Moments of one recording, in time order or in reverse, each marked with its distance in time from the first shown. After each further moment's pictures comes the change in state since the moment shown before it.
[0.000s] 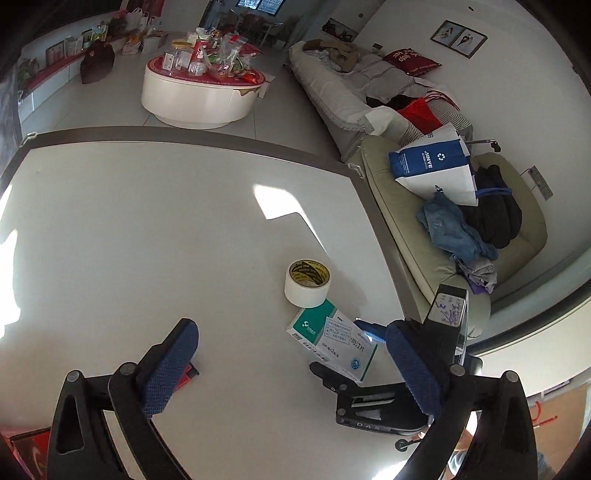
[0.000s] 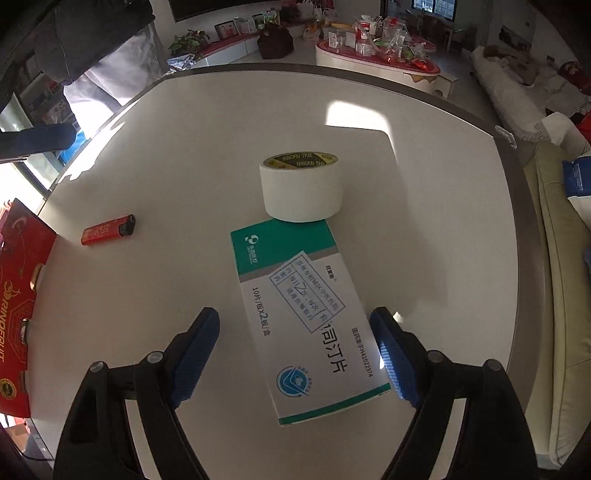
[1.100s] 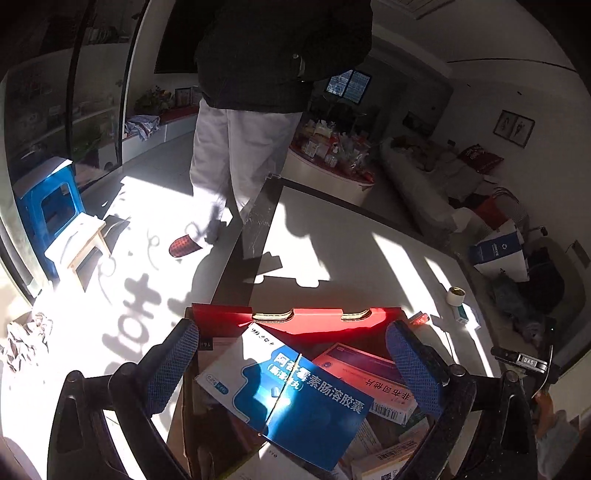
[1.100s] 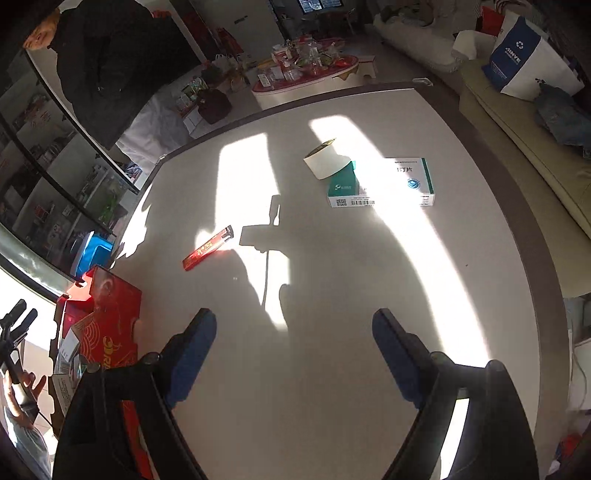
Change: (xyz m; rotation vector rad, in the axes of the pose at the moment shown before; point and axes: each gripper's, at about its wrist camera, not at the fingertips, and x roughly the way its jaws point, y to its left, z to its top) left arm -0.298 0.241 -0.180 -0.167 -0.397 0.260; right arm -0.091 0.035 -0.062 0.452 -0.130 0.092
